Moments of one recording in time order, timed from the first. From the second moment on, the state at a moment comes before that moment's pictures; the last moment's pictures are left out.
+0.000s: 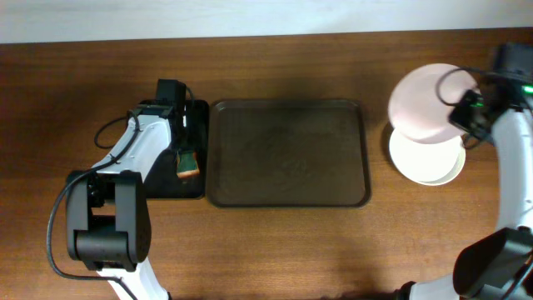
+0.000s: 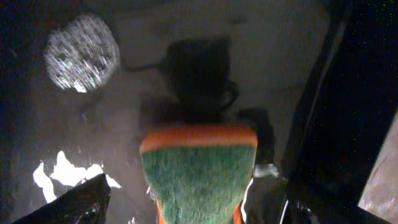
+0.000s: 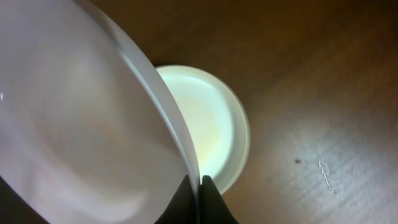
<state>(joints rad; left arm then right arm) -0.09 1.95 1.33 -0.70 -0.08 -0.23 -0.34 1.67 1.57 -1.07 0.15 0.34</state>
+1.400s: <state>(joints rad) -0.05 1.75 1.43 -0.89 -0.06 -0.19 -0.46 1.85 1.55 -1.15 -0.12 0.24</state>
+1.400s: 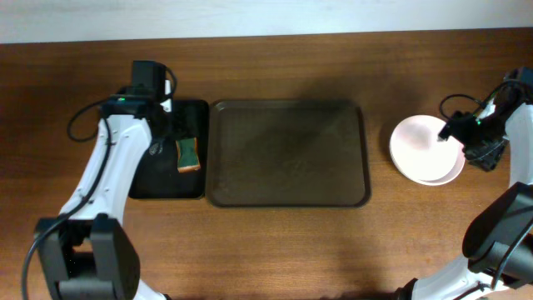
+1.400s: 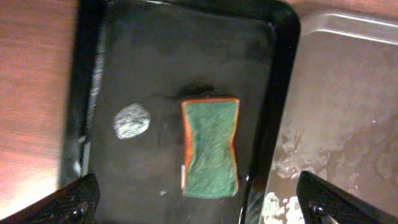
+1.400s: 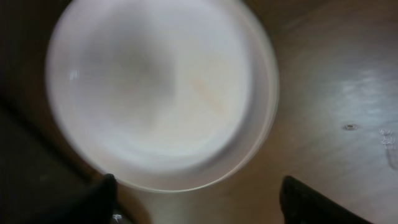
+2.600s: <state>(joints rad) -0.03 0.89 0.93 -0.93 -0.05 -0.23 -0.01 0.93 1.10 -1.06 -0.07 0.15</state>
